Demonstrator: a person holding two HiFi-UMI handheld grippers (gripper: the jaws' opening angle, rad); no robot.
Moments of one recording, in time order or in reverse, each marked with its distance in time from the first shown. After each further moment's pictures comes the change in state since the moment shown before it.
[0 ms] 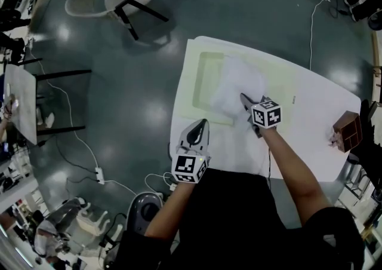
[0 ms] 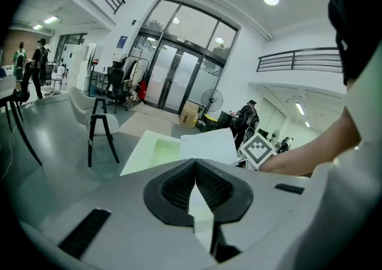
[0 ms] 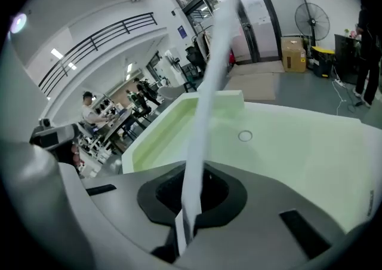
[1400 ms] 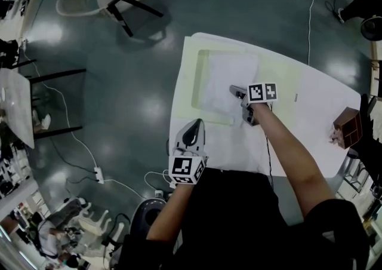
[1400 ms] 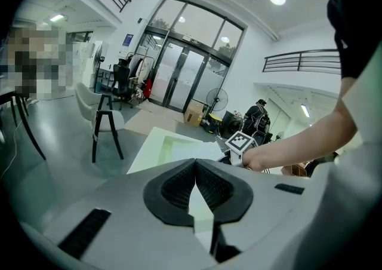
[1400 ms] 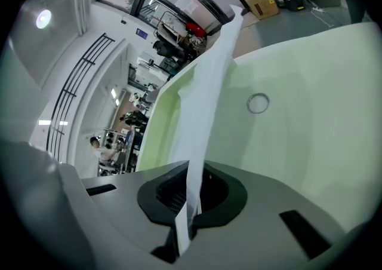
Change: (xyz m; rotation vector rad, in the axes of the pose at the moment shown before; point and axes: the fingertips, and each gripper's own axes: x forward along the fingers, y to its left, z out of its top) left arm 0.002 0.024 -0.008 -0.037 0.009 0.036; right arm 0.060 0.002 0.004 0.437 0.145 0.148
